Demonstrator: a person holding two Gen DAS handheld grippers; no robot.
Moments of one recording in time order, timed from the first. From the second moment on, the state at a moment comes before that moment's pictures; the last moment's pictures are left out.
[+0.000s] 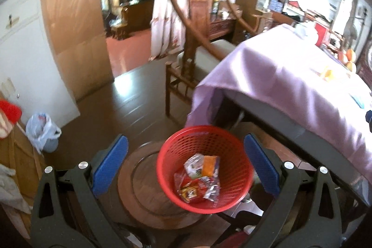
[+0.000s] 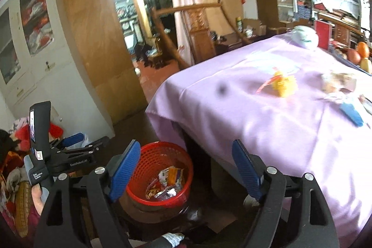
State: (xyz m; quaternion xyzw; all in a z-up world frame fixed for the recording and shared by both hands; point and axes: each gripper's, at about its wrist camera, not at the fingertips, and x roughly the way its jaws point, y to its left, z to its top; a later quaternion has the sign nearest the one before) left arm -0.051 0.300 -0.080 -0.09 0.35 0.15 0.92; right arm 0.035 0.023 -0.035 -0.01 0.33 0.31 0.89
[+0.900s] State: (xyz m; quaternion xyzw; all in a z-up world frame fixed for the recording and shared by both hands) left arm 0.025 0.067 -0.036 0.06 0.34 -0.02 0.94; right arm 0.014 -0.223 -0.024 0.09 0.25 0.10 0.96
